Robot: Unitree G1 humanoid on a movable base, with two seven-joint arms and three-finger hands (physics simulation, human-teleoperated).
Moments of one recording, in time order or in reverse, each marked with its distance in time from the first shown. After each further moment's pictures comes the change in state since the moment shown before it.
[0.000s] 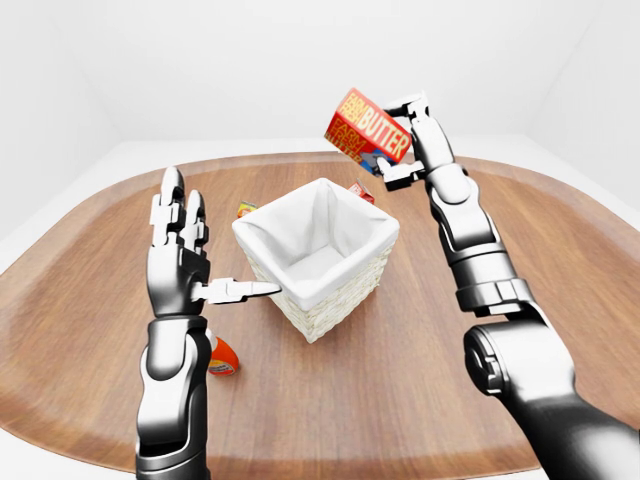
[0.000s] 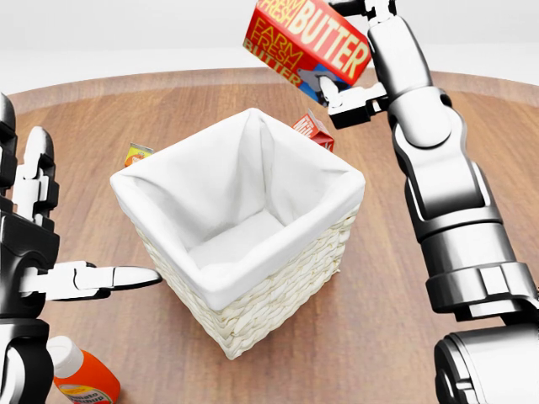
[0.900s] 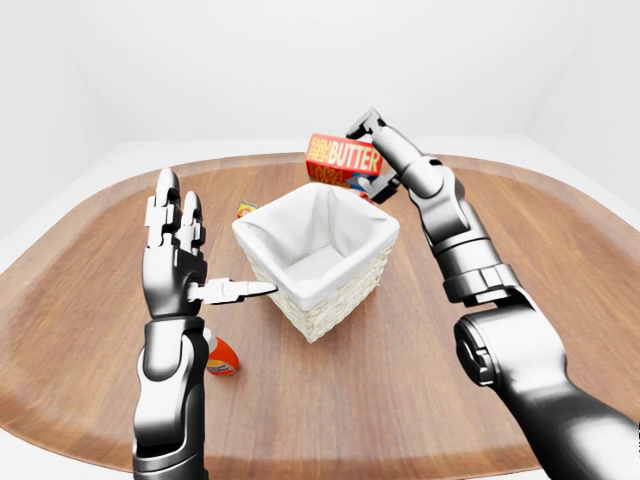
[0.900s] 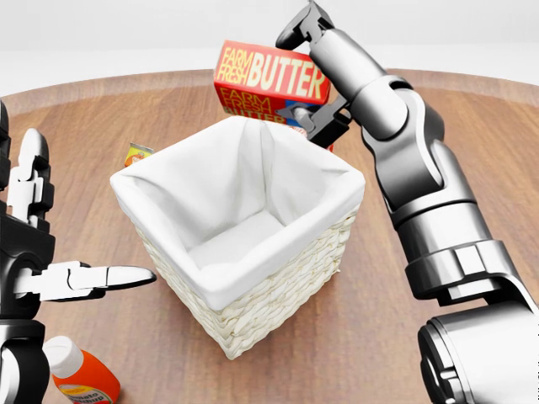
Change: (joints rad) left arm 0.003 0.005 0.014 0.003 -0.027 0.000 0.004; right arm -0.095 0.037 0.068 0.100 -0.366 0.000 0.207
